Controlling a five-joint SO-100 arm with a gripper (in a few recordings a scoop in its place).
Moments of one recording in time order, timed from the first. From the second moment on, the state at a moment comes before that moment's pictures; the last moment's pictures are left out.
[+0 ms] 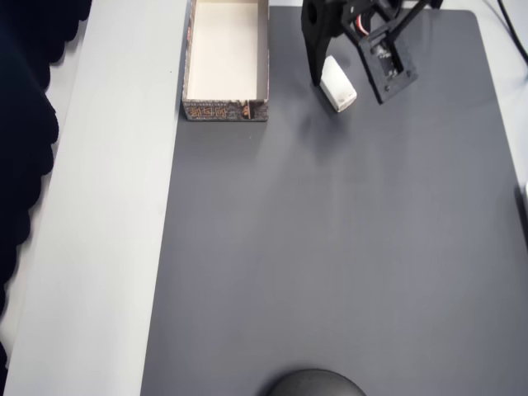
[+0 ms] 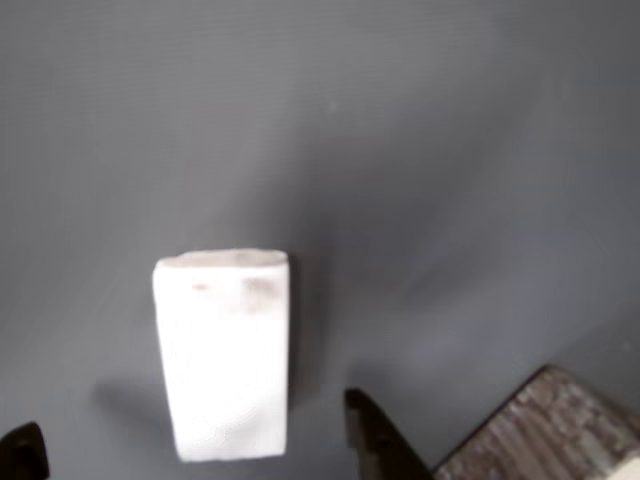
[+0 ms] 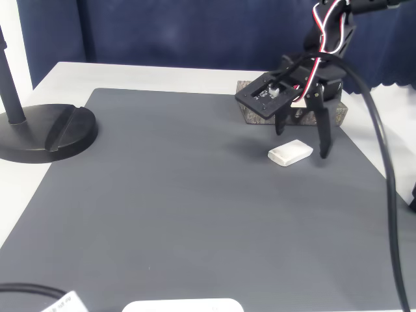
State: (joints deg) arm 48.4 89.3 109.9 66.9 80.1
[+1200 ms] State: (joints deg) arm 47.5 86.7 109.8 63.7 80.1
